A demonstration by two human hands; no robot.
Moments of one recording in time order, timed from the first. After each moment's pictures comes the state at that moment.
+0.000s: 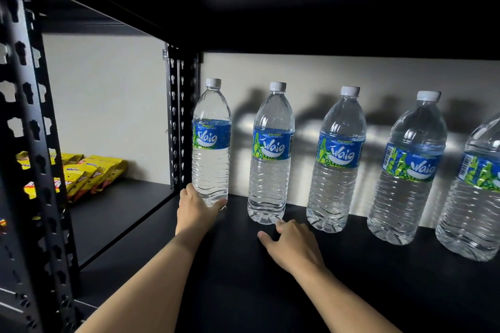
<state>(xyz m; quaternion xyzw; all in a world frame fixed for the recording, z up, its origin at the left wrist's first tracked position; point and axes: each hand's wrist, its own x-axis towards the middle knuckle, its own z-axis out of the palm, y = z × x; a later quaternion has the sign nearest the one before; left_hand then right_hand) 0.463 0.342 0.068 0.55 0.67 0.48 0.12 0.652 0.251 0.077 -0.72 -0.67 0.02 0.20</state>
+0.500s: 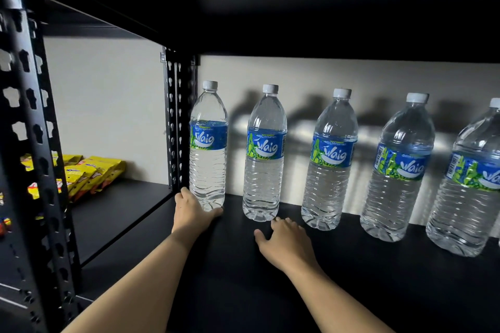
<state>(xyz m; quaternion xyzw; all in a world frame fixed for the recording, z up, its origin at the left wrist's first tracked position) 0.459 0.330 0.071 0.57 0.68 0.44 0.16 0.650 0.258 0.066 -0.73 -0.66 0.00 0.18</state>
